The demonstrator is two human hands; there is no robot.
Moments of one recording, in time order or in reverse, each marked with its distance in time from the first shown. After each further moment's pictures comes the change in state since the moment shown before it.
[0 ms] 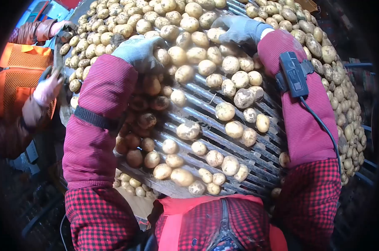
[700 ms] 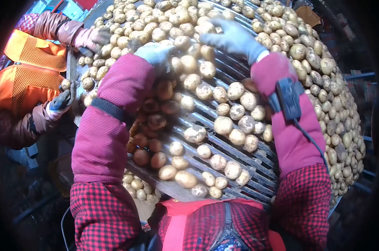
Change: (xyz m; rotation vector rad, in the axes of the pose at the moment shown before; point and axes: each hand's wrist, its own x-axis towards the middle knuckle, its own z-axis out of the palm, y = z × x) left_hand 0.008 -0.012 0.016 -0.120 0.112 0.073; right_hand -0.007 -0.061 0.008 0.521 0.388 -0.115
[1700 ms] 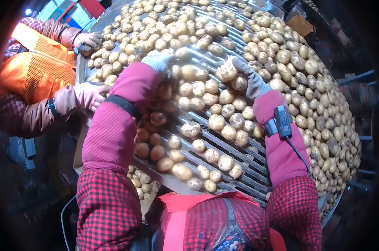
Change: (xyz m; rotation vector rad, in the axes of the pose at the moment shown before) left_hand -0.027 0.034 -0.021 -0.002 -0.075 -0.205; right_hand -0.128 0.018 -0.007 1.212 0.012 0.481
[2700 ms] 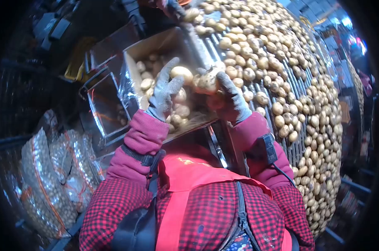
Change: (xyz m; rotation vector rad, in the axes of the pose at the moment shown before) left_hand -0.393 -0.059 0.196 -1.952 0.942 -0.094; right_hand -0.158 0.205 0.266 -0.111 -0.623 0.313
